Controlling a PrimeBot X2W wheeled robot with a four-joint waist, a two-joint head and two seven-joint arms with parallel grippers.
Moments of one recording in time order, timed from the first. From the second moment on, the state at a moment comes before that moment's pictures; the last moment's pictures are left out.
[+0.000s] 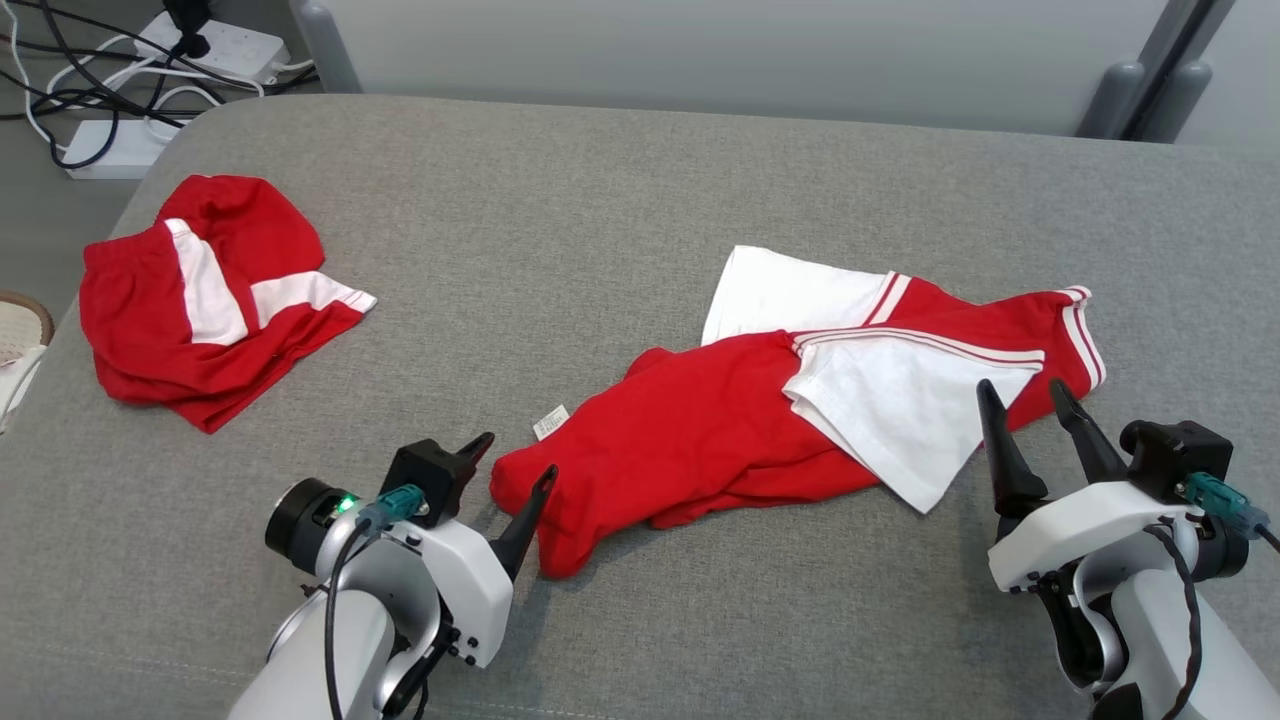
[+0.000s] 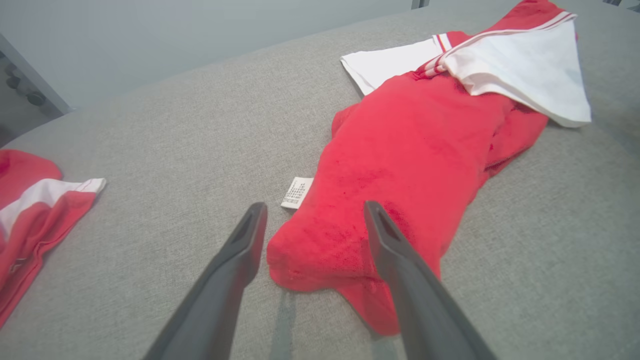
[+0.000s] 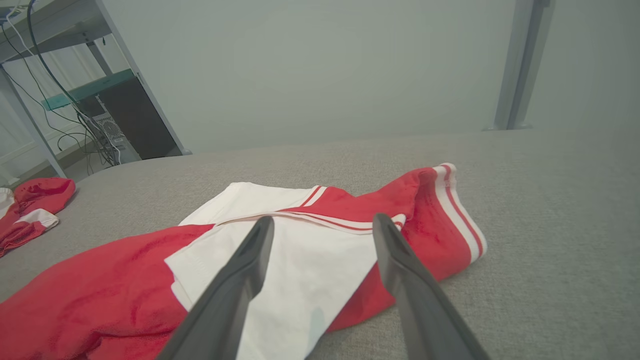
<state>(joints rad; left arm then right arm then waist) -0.38 0.21 -0.53 0.47 -0.30 -0.10 0.01 -0.39 -0.14 0.16 0.61 0.39 0.13 -0.25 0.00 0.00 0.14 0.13</state>
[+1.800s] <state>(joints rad) -0.60 0.24 -0.81 0.88 -0.65 -0.12 -0.18 -0.46 -0.15 0.20 0.60 0.40 0.13 -0.25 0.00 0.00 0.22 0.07</state>
